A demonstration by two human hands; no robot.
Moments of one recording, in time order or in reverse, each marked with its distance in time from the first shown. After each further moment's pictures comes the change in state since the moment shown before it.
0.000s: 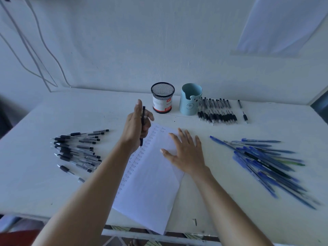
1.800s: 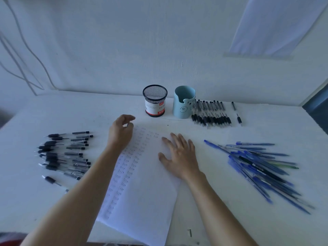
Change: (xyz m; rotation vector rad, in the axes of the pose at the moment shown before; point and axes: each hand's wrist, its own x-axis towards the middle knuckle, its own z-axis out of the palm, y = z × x) left_hand 0.037 -0.036 -0.031 0.595 0.251 0.104; right_hand 0.007 0.003 -0.001 0.050 -0.004 -0.021
